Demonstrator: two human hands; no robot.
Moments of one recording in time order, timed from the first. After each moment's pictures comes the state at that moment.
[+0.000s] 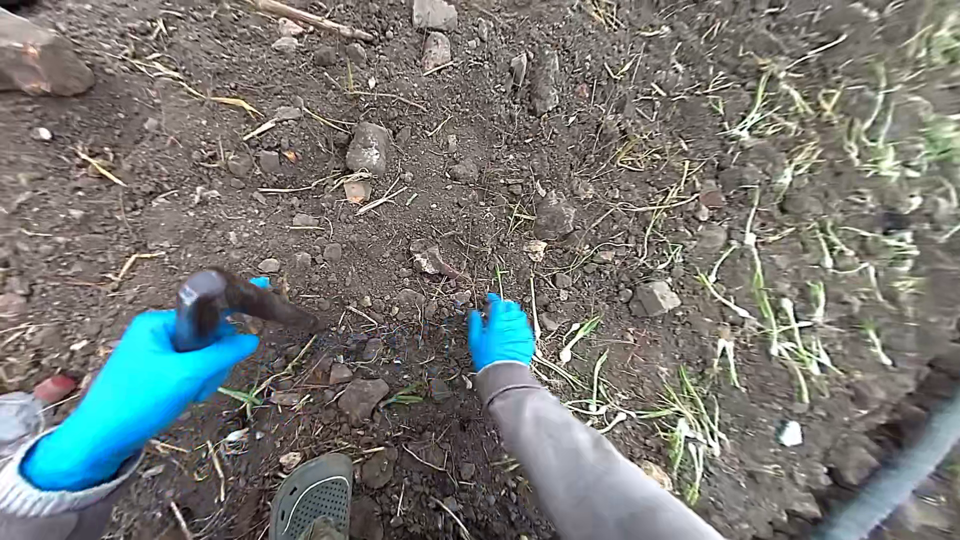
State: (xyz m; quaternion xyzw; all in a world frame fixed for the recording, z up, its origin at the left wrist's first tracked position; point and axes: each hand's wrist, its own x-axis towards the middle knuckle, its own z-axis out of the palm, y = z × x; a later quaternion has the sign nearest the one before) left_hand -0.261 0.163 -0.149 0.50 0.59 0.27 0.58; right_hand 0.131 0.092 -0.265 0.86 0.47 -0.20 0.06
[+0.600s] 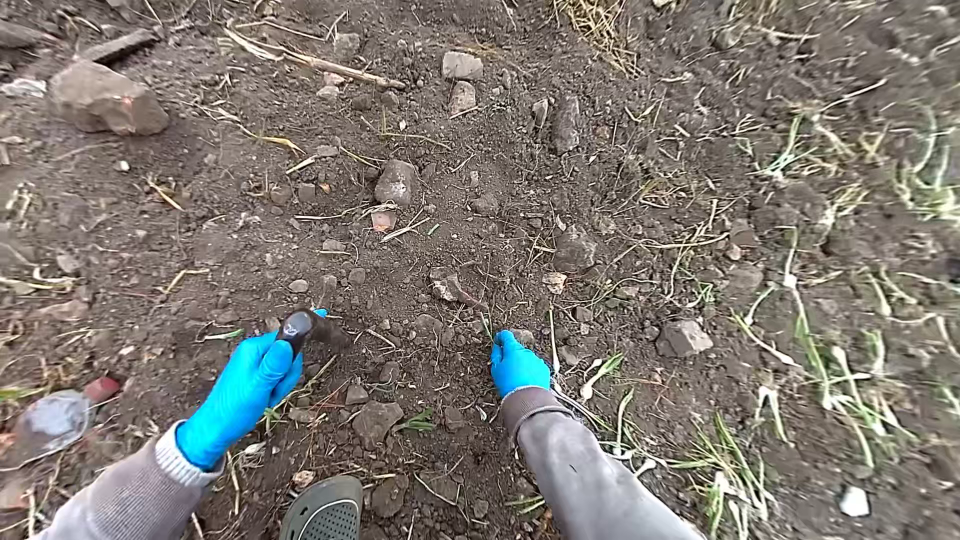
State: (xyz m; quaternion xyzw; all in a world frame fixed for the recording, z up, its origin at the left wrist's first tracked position) left_hand -0.248 0.153 -0.200 0.52 0.49 0.29 0.64; right_hand 0.148 0.101 -0.281 0.85 0.42 -0.25 0.21
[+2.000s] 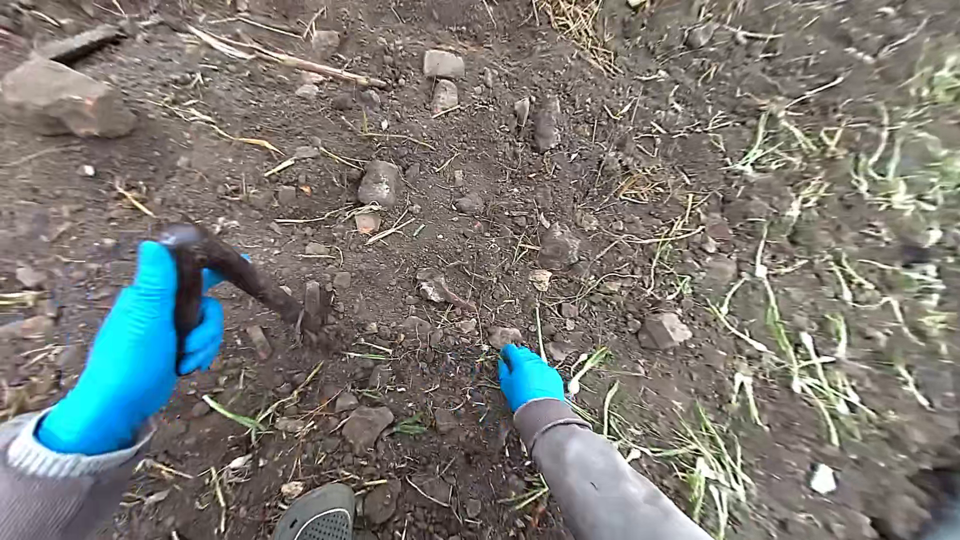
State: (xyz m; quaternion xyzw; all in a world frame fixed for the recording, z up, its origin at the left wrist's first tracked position) left_hand -0.250 0.212 -0.132 0.29 0.68 0.34 0.58; right_hand 0.176 0.079 -0.265 0.81 0.45 -0.26 0.25
